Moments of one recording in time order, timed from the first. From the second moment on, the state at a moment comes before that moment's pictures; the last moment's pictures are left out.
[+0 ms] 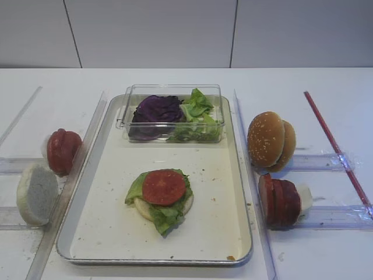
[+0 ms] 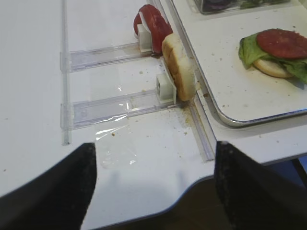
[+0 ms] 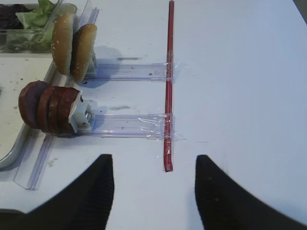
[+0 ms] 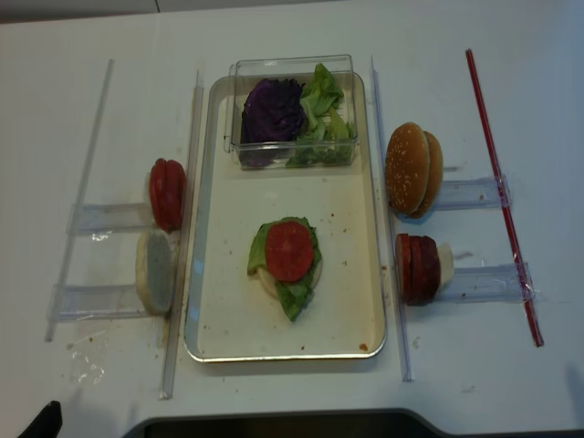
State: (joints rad) left arm -0.13 -0.02 -0.48 -0.01 1.18 -0.02; right arm -0.02 -0.02 -0.47 0.15 1.13 -0.03
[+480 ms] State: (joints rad) left arm -0.13 -0.02 -0.48 -0.01 1.18 -0.02; right arm -0.02 -0.02 -0.47 0.15 1.13 -0.03
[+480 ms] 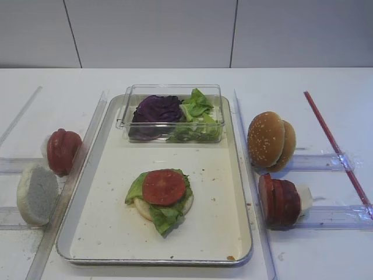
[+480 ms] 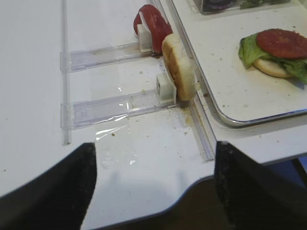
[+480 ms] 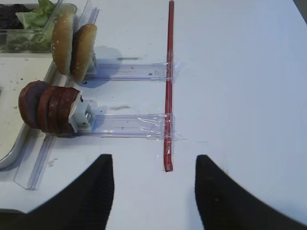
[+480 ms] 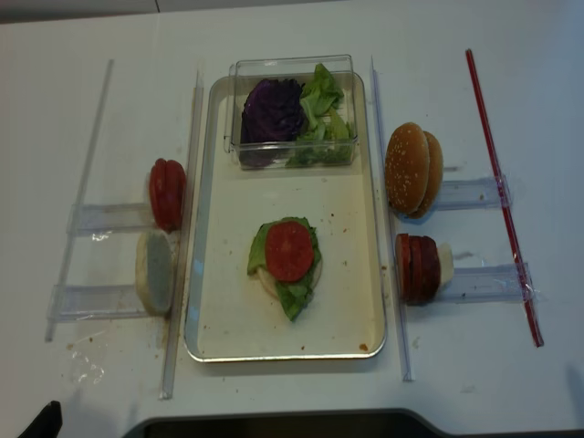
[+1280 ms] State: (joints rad) left arm -0.13 -0.02 -0.48 -0.01 1.18 -0.02; right arm -0.02 -0.02 -0.47 0.15 1.13 -0.03
